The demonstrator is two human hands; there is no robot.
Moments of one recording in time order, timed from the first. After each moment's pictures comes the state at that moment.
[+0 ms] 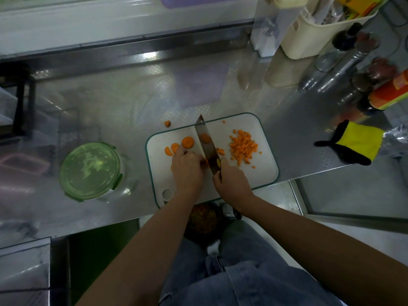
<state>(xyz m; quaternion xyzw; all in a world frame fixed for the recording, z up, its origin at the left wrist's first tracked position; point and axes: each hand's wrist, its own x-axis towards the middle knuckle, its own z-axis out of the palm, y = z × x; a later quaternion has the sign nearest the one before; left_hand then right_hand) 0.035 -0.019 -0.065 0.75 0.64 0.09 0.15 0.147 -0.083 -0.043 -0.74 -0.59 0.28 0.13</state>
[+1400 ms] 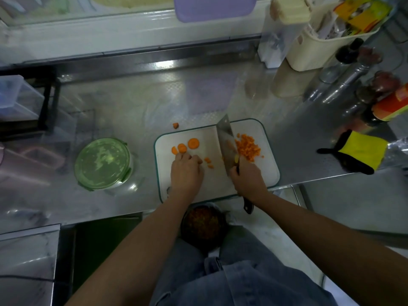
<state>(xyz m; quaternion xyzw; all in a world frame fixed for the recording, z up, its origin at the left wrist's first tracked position) 0.014 -0.034 -0.056 0.77 0.61 0.07 0.16 0.181 -0.084 -0.044 -0.77 -0.55 0.29 0.17</state>
